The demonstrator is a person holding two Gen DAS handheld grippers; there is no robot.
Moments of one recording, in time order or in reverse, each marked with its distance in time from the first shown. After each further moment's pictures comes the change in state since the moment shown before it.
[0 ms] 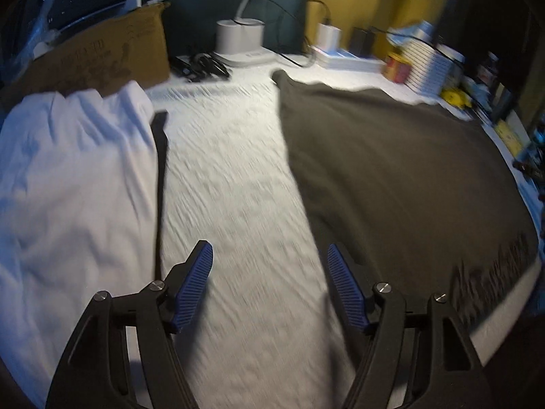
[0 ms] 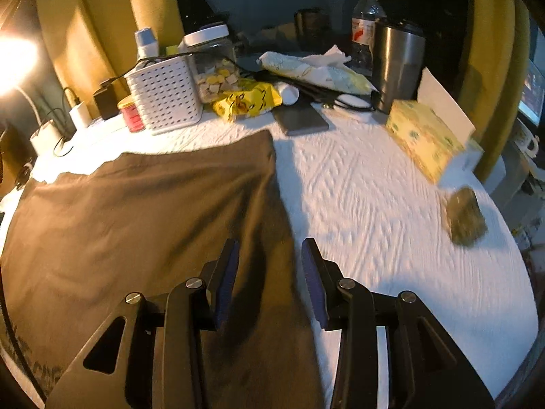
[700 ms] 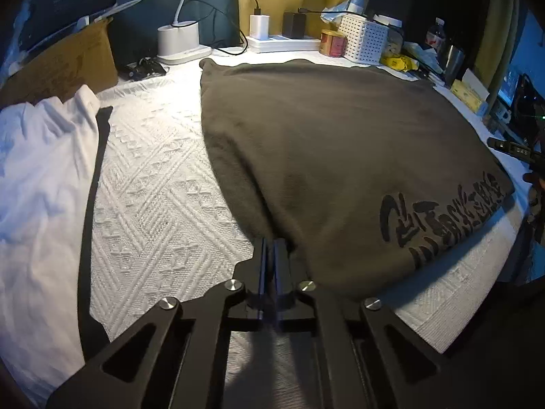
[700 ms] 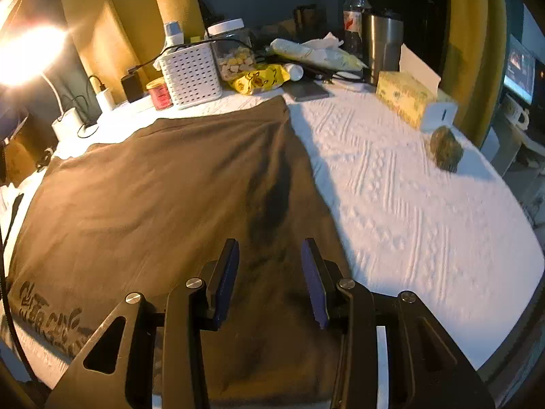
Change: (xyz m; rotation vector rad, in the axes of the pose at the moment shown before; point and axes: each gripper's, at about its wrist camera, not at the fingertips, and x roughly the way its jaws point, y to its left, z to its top) left arm -0.014 -0.057 -0.043 0.125 -0.023 -0.081; right arm -0.049 0.020 -0.068 0.040 0.004 0.030
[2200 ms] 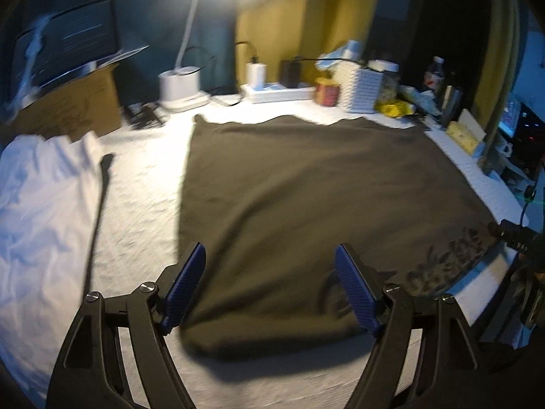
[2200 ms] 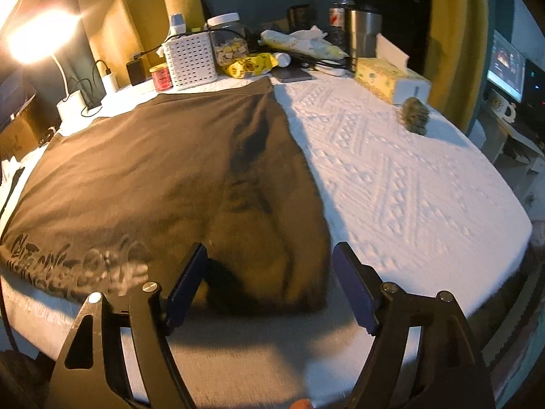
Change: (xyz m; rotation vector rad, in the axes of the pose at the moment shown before) left arm -0.028 -0.042 0.041 -0.053 -0.159 -0.005; right arm -0.035 -0.013 -0.056 -0.016 -0.019 -0.044
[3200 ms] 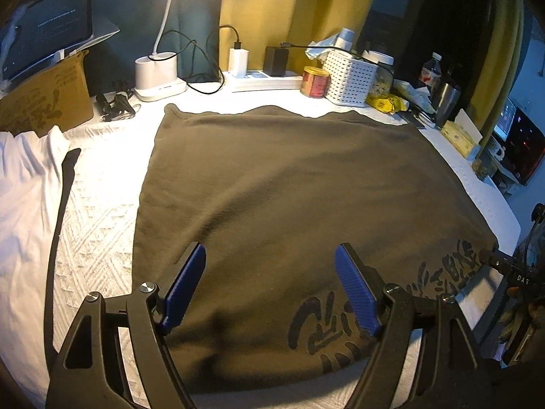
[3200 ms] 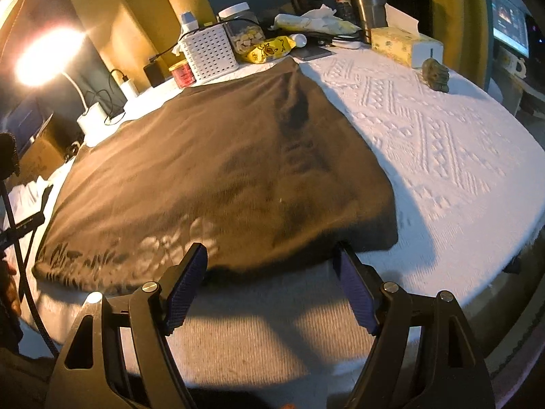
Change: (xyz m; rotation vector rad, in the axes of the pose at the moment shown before) left arm 0.032 -0.004 0.014 -0.037 0.060 -0.046; right arm -0.001 0.026 -0.012 0.128 0.056 0.141
